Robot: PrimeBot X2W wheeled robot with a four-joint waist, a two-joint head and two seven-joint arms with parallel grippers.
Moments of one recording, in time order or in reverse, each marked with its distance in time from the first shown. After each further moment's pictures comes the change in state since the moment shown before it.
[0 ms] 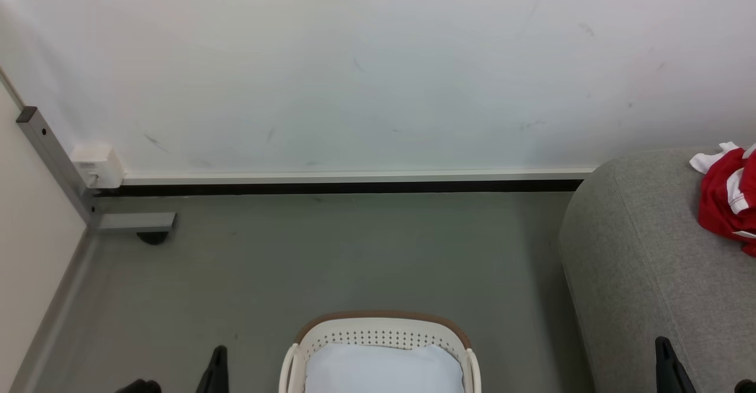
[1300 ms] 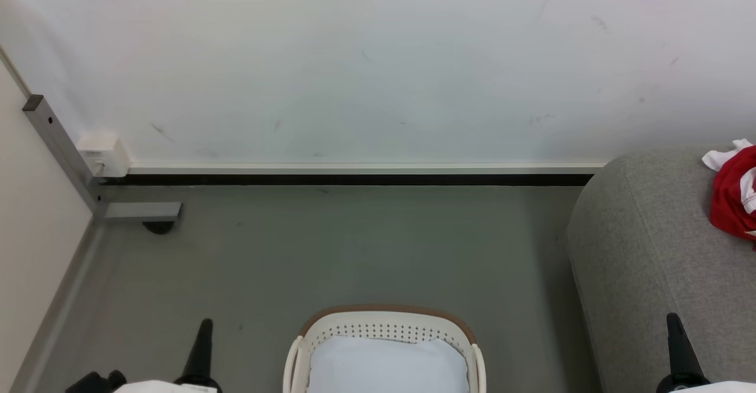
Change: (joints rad) left arm -0.054 0.000 0.075 -0.033 -0.502 -0.048 0.130; right arm -0.058 -0.002 -0.023 -0.038 0.516 0.000 0.130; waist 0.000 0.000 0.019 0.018
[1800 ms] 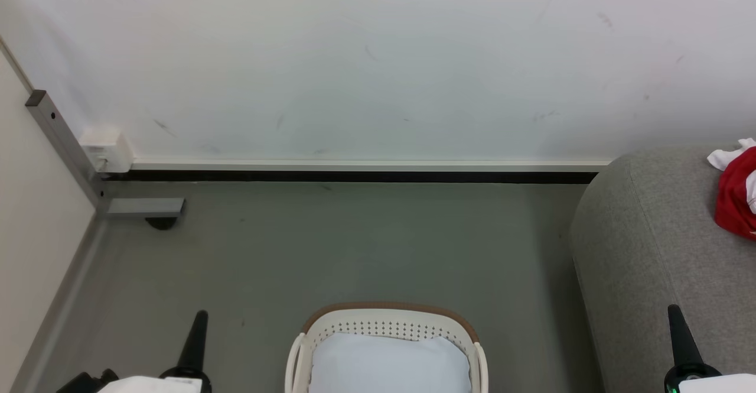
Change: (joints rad) left arm -0.014 0.000 0.024 -0.010 -0.145 -0.014 0.037; right arm -0.019 -0.001 -0.008 -0.012 0.155 0.000 0.039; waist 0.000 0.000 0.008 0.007
